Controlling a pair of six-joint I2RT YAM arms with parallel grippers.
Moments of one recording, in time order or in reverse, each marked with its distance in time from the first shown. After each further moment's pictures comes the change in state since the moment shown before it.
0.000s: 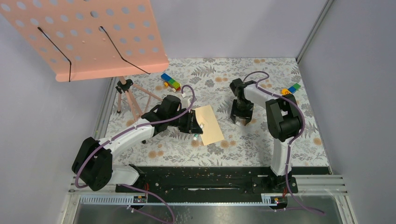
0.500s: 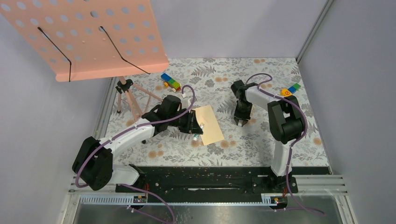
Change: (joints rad) left arm 0.000 0.005 0.000 0.000 0.009 0.000; right arm 0.000 -0.050 -0.072 0.033 0.000 0.094
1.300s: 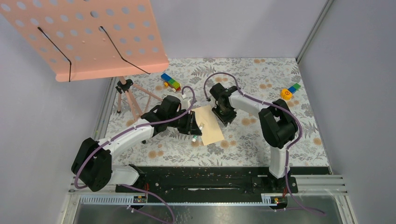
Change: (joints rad) left arm 0.000 -0.013 0.000 -0.040 0.000 0.031; right arm 0.227 -0.005 0.073 0.045 -0.072 -0.729
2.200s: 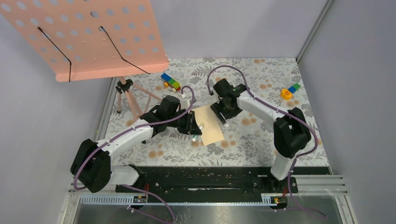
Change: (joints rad) left arm 0.000 -0.014 -0.001 0.004 0.000 -0.001; right arm 0.029 -0.144 -0.028 -0.010 0.039 -0.020
